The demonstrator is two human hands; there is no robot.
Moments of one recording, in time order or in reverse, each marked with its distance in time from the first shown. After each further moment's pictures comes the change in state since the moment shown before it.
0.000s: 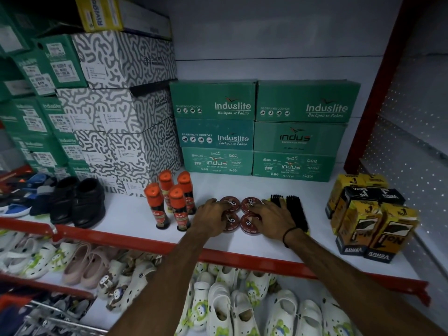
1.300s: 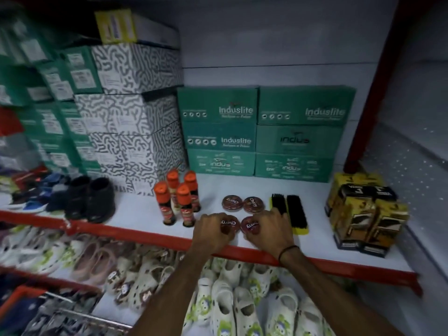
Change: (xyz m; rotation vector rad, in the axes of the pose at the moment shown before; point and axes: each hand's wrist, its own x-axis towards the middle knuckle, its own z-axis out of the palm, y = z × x) left_hand -0.065 0.016 0.006 -0.153 0.188 -0.099; right_hand -0.050 -0.037 0.011 -0.019 0.277 0.139
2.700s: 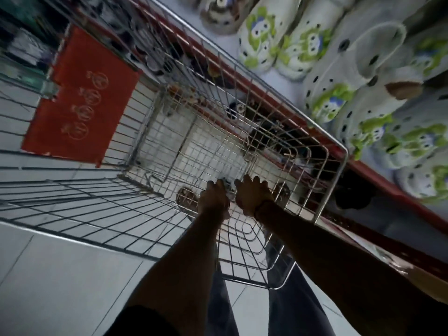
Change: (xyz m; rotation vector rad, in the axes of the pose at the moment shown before) left_hand -0.433 -0.187 0.352 -0.030 -0.867 -0.940; right_hand -0.366 -0.115 0.398 -0.200 -1.210 -0.505
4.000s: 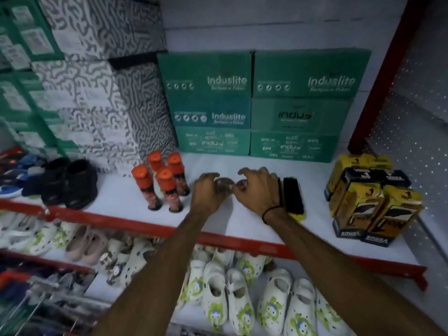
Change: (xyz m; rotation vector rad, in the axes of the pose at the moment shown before) left_hand -0.216 0.373 -0.474 -0.244 0.858 0.902; right_hand -0.297 0.259 -0.461 0.326 1.379 0.399
